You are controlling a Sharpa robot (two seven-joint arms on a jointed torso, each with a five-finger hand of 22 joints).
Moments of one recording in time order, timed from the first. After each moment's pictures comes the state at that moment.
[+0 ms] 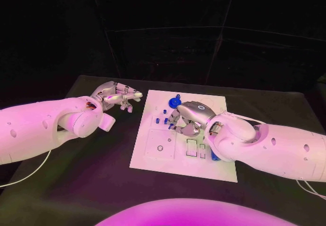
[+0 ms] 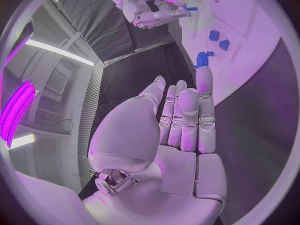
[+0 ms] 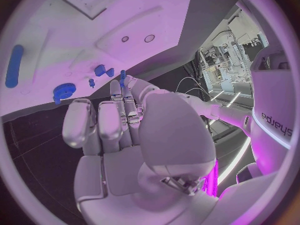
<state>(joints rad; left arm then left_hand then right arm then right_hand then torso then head) 1.25 -0.99 -0.16 1.55 -0.24 -0.29 0.19 1.31 -0.01 0.11 0.03 0.06 1.05 0.14 0.22 0.09 1.11 0.07 0.37 0.15 1.30 -0.01 1.13 0.58 0.17 1.20 0.09 0.67 0.73 1.17 -0.69 -0.15 1.68 -1.61 -0.44 -0.20 1.41 -0.12 0.44 0.03 0.18 1.16 0.13 0.09 0.08 1.22 0.06 0.15 0.07 1.47 -0.01 1.23 1.04 0.09 1.35 0.09 1.37 1.18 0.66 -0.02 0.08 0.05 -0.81</state>
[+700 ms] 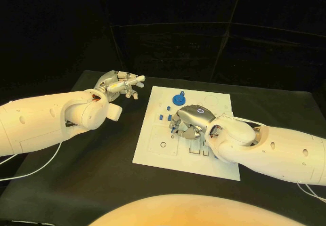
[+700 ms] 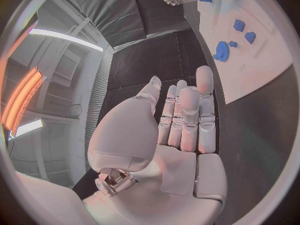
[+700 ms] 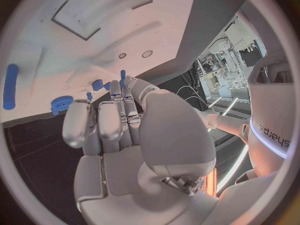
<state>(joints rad) 1.26 -0.97 -0.16 1.54 -0.06 -0.34 0.35 1.28 -0.02 0.06 0.07 0.06 1.05 0.15 0.22 0.09 1.11 0.08 0.40 0.15 1.30 0.00 1.12 0.55 0.17 1.20 0.10 0.65 0.71 1.13 -0.66 -0.15 1.65 -1.67 -0.37 -0.20 1.41 -0.12 0.44 0.03 0.18 1.16 0.13 0.09 0.08 1.22 0.06 0.15 0.07 1.47 -0.01 1.23 1.04 0.09 1.35 0.09 1.37 1.19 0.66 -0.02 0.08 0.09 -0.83</state>
